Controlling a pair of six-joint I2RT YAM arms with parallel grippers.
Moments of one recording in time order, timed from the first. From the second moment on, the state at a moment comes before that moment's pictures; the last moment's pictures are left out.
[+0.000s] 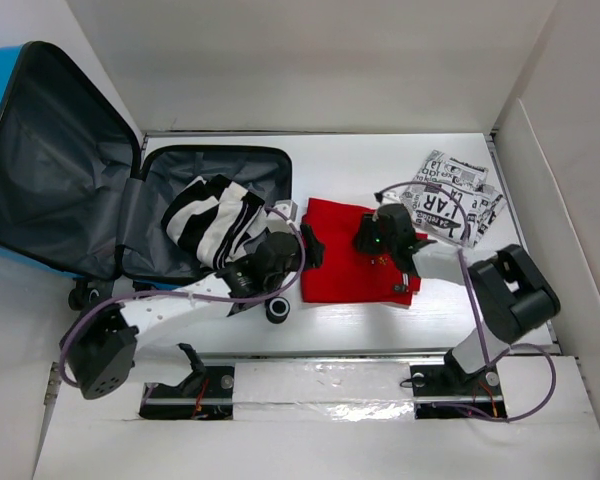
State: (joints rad) left arm -0.93 1.21 0.70 0.12 -0.39 -0.70; right arm 0.49 1.65 0.80 0.22 0.06 0.44
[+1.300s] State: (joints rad) left arm -0.87 1.74 1.07 -0.11 -0.27 -0.65; right arm 0.41 0.90 0.24 0.21 -0.09 0.71
